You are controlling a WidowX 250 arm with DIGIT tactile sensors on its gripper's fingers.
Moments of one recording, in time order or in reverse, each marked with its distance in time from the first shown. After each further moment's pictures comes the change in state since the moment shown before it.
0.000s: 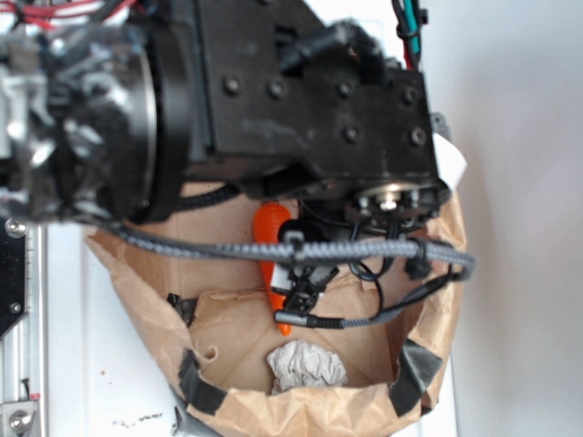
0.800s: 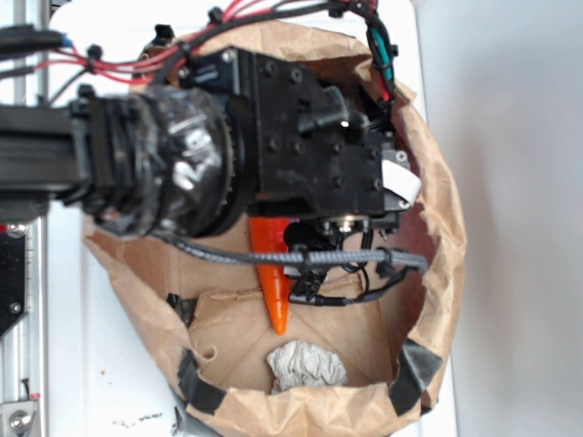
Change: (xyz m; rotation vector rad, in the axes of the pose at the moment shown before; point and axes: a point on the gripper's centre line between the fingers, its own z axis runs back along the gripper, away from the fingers) arm 0.001 0.010 -0.061 0.104 -0.047 0.022
